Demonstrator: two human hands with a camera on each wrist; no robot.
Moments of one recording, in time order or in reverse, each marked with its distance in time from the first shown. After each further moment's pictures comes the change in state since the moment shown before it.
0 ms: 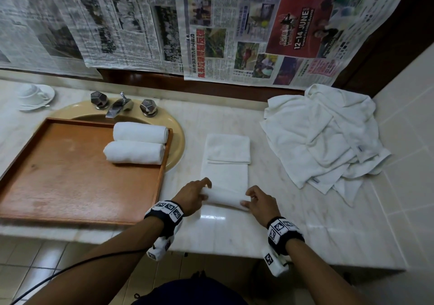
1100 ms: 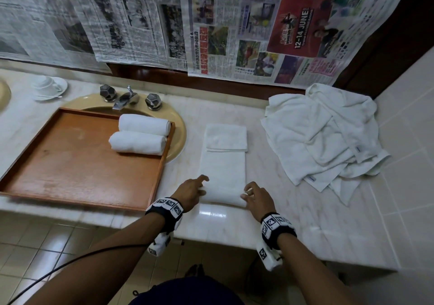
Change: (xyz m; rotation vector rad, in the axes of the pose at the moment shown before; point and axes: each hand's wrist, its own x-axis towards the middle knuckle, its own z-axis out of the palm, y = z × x) left_hand -0.019 0.018 0.014 -0.024 0.021 -0.104; right_hand -0.013 0.006 -0.004 0.004 0.005 -0.034
